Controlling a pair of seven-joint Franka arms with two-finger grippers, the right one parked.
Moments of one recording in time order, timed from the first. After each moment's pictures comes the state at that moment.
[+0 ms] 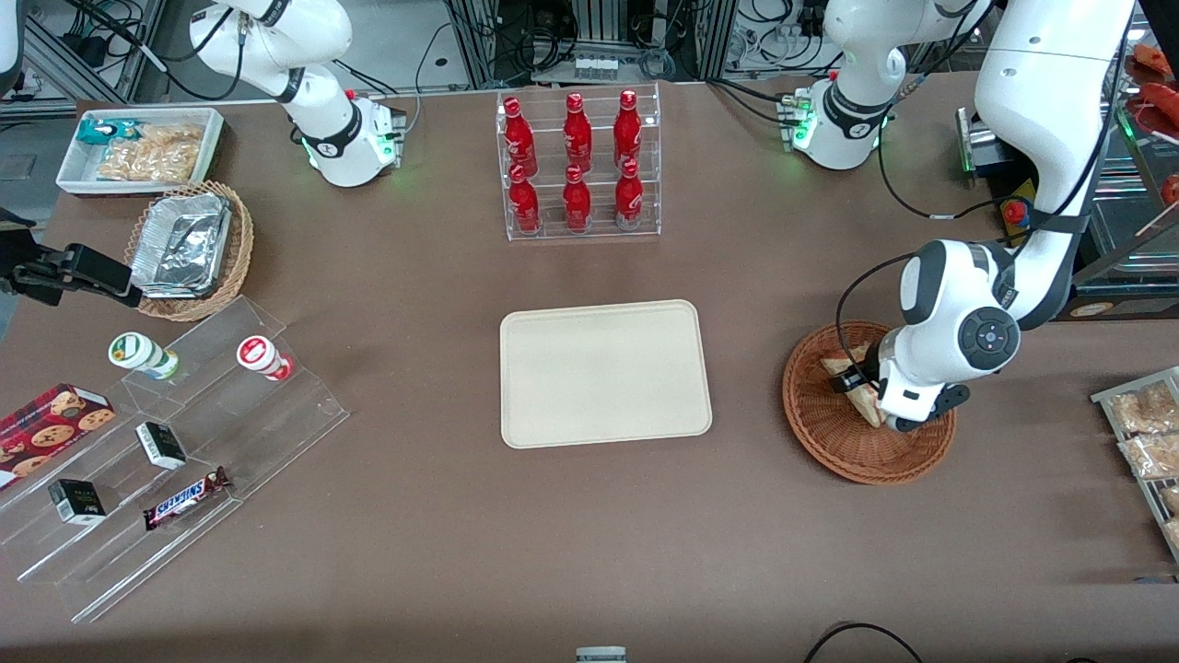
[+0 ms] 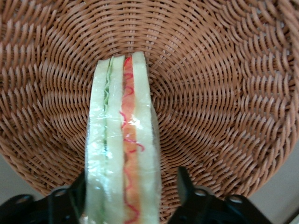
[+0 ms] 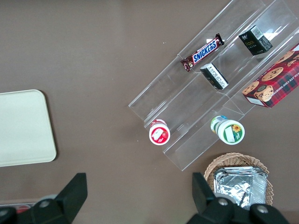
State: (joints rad) arm 0.11 0.40 -0.25 -2.02 0.04 2.21 -0.62
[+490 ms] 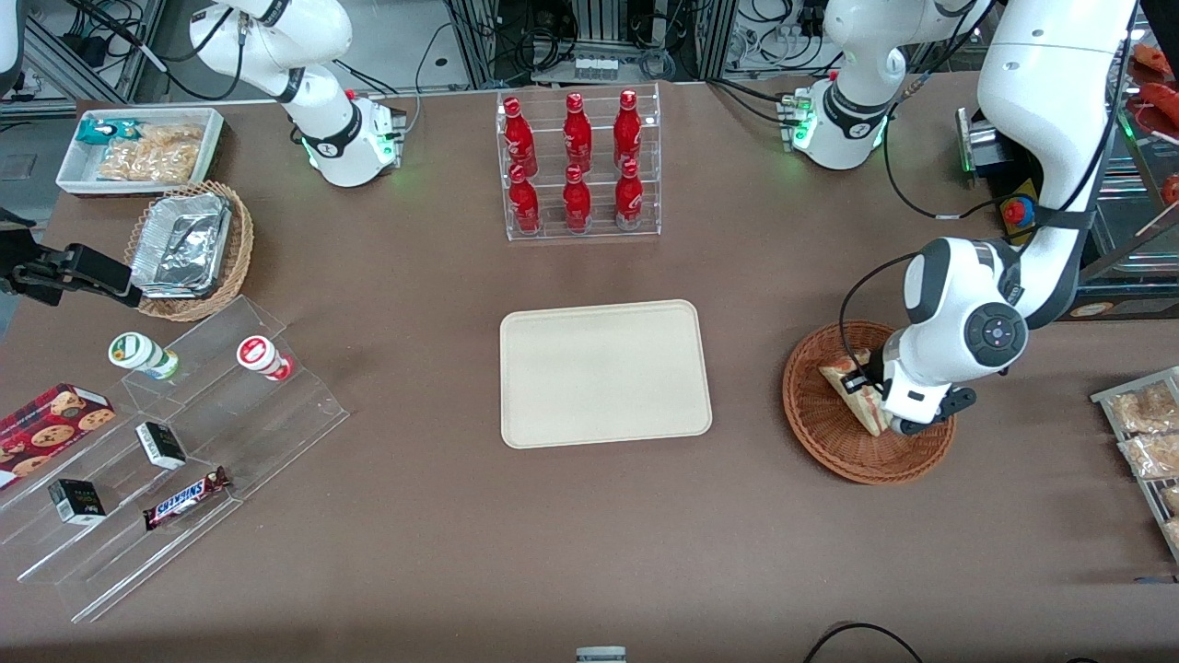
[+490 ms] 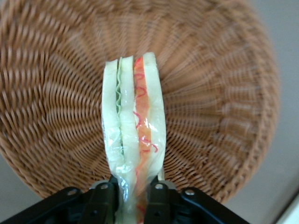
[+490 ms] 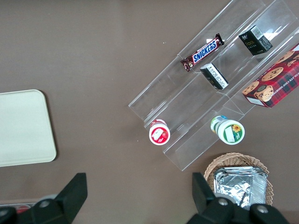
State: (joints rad) arm 0.11 0.37 -0.25 -1.99 0.05 2.22 -0.52
